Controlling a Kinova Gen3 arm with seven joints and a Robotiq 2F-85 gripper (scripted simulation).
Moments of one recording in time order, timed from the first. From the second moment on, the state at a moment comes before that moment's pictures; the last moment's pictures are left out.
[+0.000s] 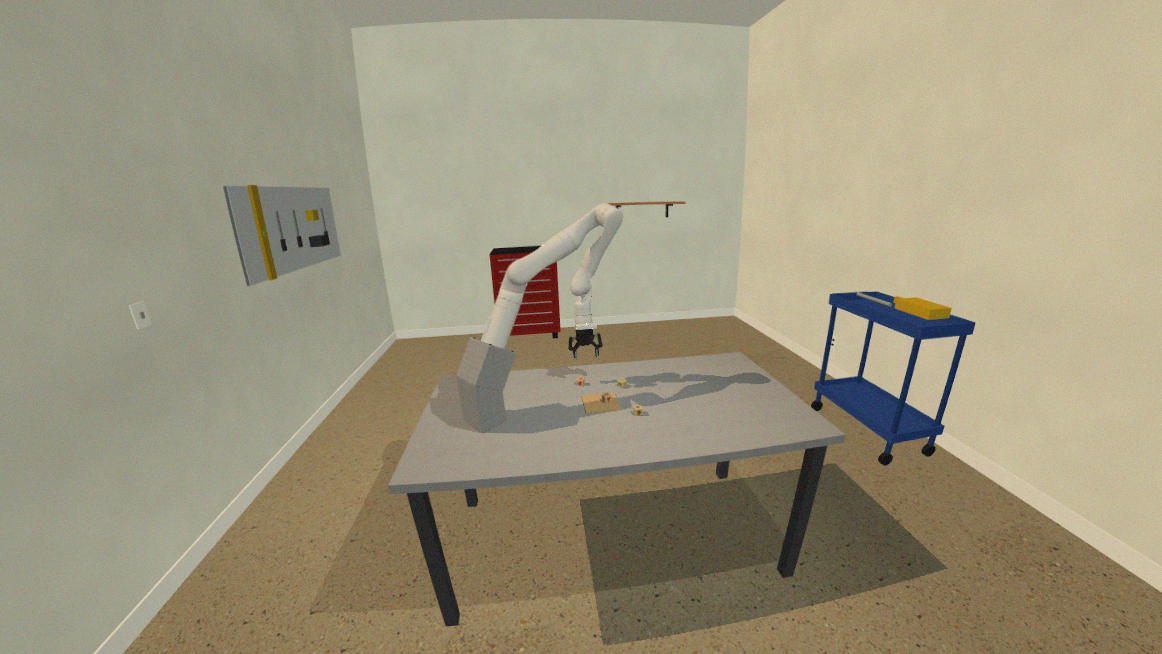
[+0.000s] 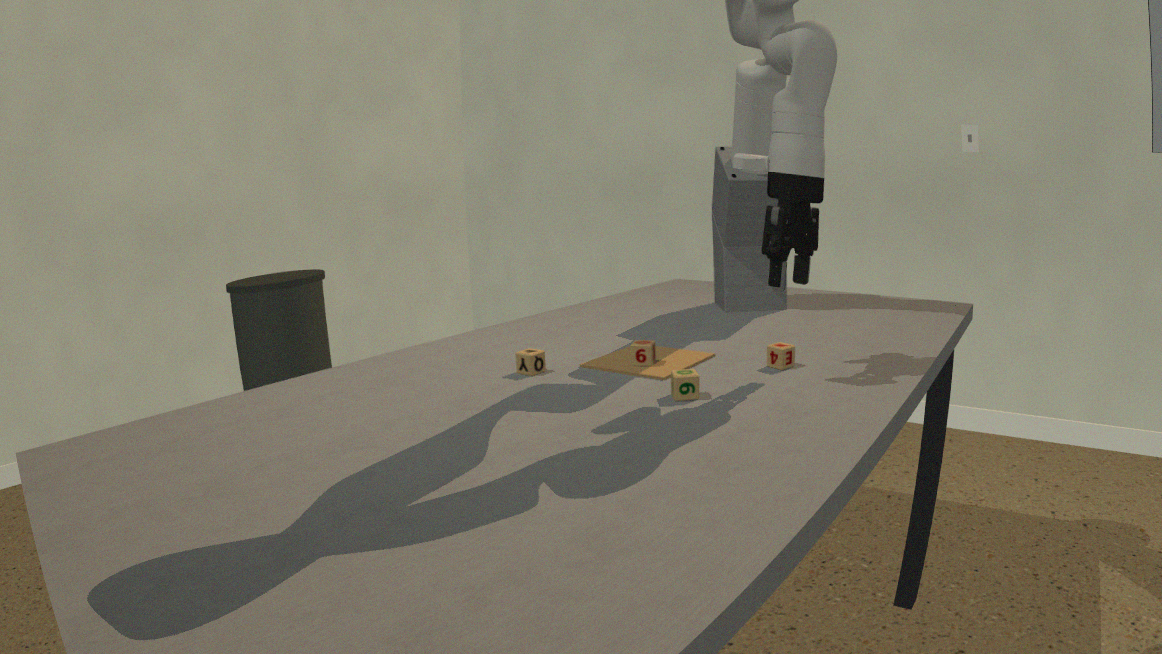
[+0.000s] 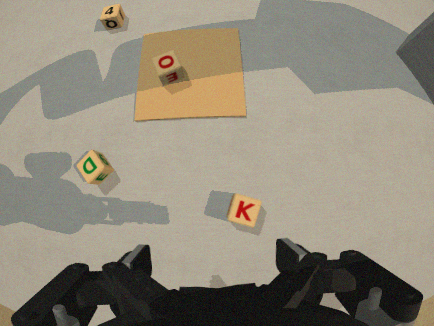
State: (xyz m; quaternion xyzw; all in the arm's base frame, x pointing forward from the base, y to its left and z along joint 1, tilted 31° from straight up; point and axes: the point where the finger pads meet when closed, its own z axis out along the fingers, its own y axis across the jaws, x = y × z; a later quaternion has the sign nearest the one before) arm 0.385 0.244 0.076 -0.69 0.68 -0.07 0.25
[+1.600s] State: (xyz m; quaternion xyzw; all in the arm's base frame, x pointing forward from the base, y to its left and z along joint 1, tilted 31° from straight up) arm 0.361 0.263 0.074 -0.72 0.64 -0.06 0.26
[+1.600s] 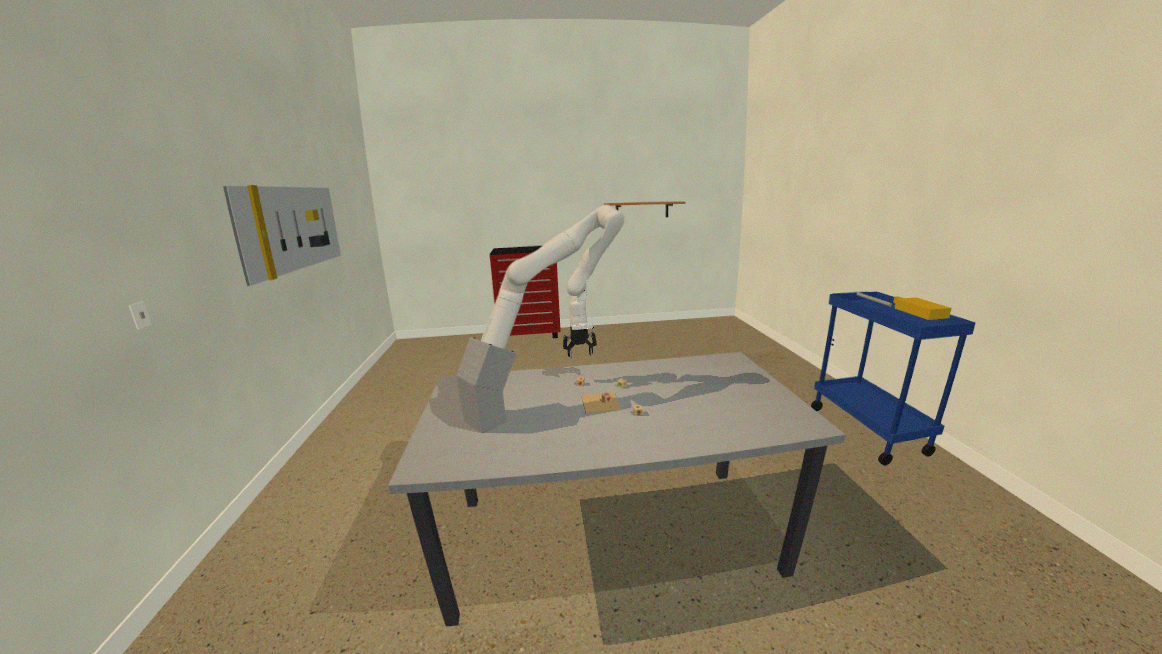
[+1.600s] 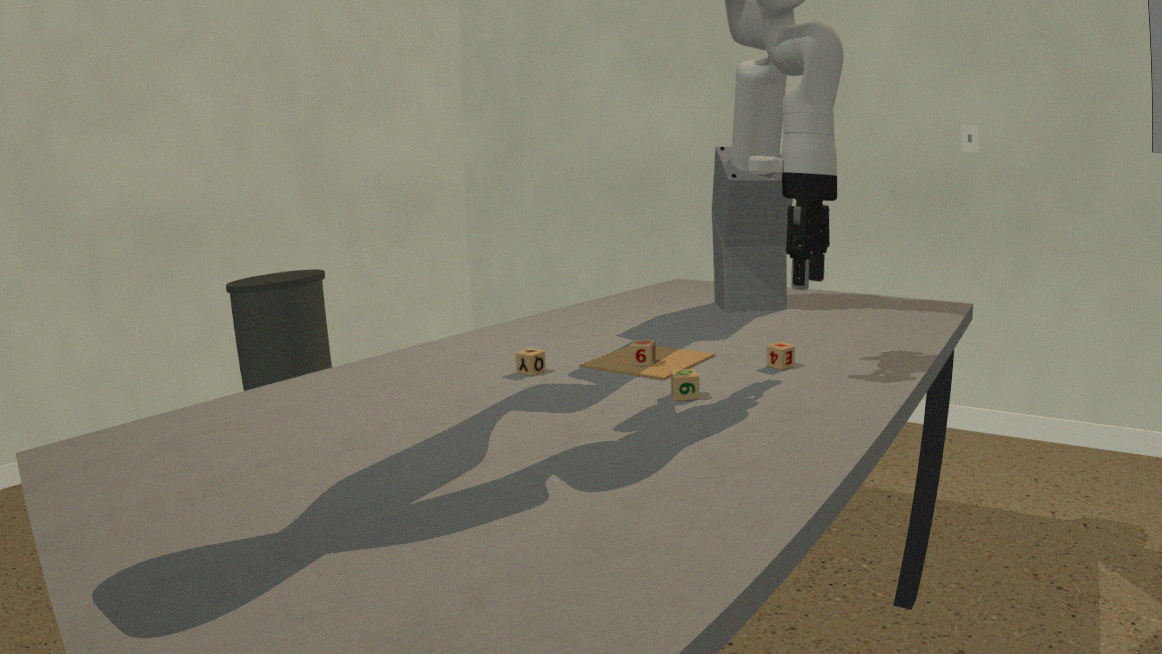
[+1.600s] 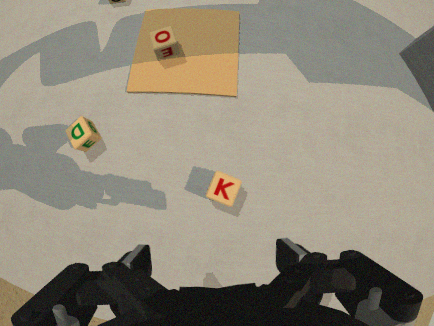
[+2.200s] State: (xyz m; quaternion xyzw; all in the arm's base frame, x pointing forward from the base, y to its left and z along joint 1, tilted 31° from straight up) arm 0.353 0.269 0.074 -0.74 0.62 -0.05 0.26
